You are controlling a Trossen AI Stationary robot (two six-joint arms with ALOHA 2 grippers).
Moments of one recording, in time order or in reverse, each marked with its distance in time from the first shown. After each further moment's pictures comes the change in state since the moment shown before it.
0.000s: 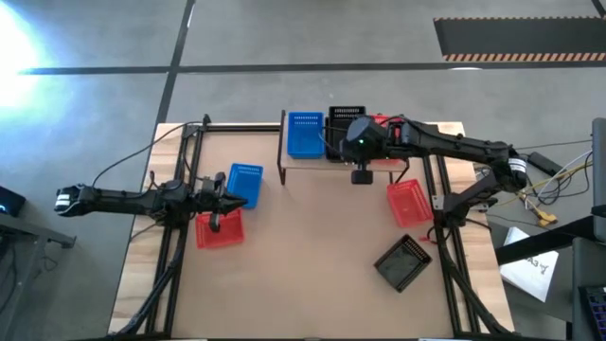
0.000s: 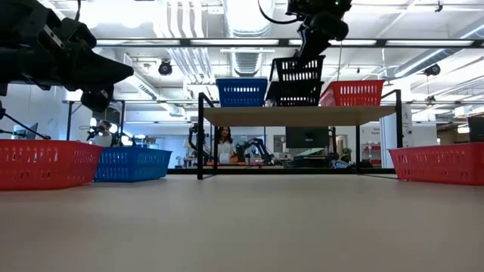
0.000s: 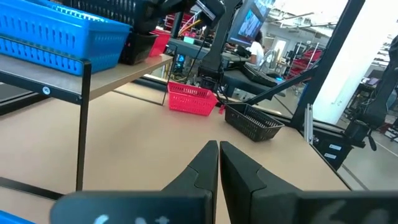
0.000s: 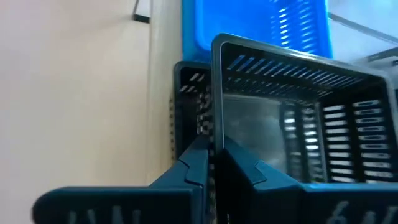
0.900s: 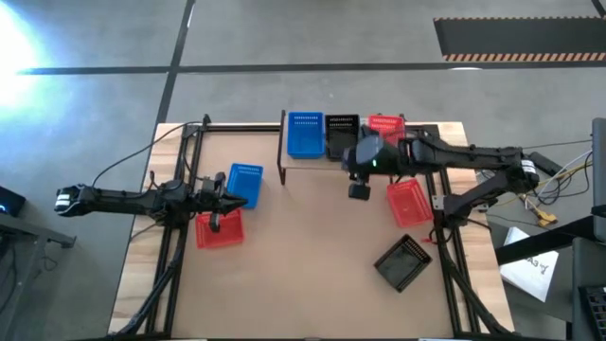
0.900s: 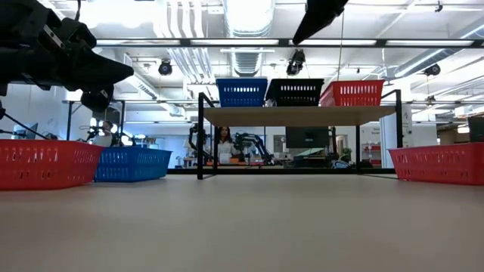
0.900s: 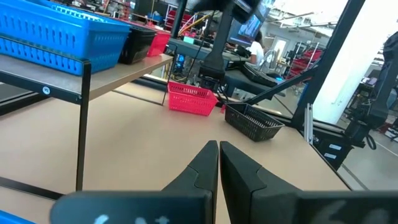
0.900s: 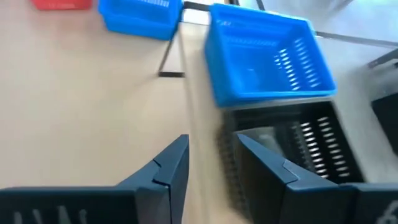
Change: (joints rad) left arm 0.000 0.000 0.000 -0.001 0.000 0.000; right arm 0.213 -0.081 -0.056 0.094 0.091 0.289
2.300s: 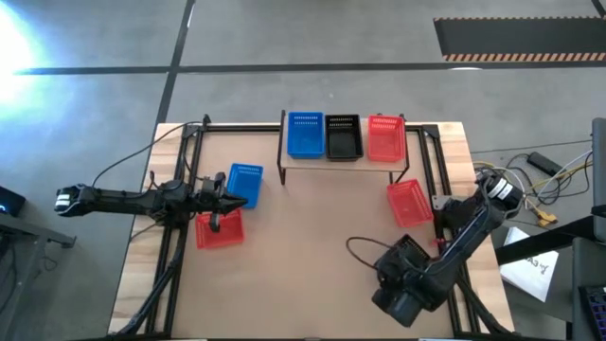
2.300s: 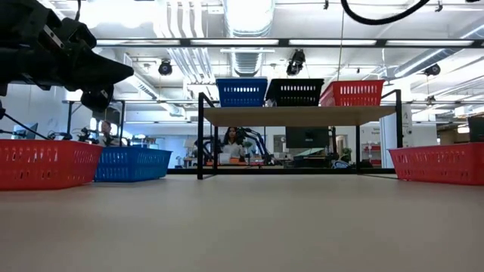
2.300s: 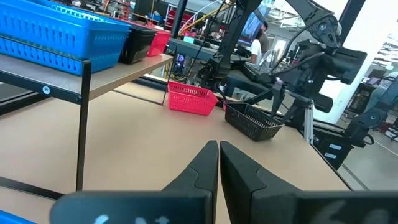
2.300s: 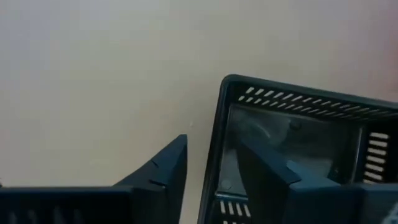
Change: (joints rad) left arm 0.000 0.000 0.000 0.000 0.000 0.000; right arm 0.901 0.306 -0.183 -0.221 -0.021 1.686
